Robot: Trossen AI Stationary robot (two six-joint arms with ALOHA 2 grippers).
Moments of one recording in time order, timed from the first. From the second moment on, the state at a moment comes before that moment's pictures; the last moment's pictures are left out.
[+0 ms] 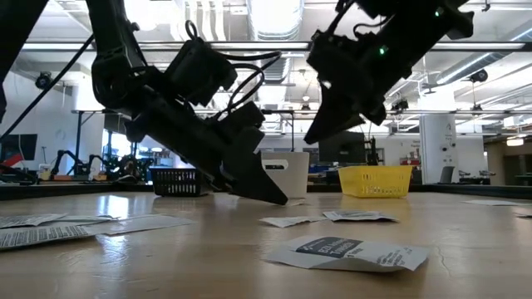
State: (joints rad) left arm -0.07 1.97 0.77 0.68 -0.21 -0.30; right arm 0.25 1.67 0.92 -0.12 0.54 0.60
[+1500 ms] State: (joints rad) left arm -0.07 1.90 0.77 0.49 -0.12 -0.18; right arm 0.18 1.79 0.96 -0.15 0.38 -0.34
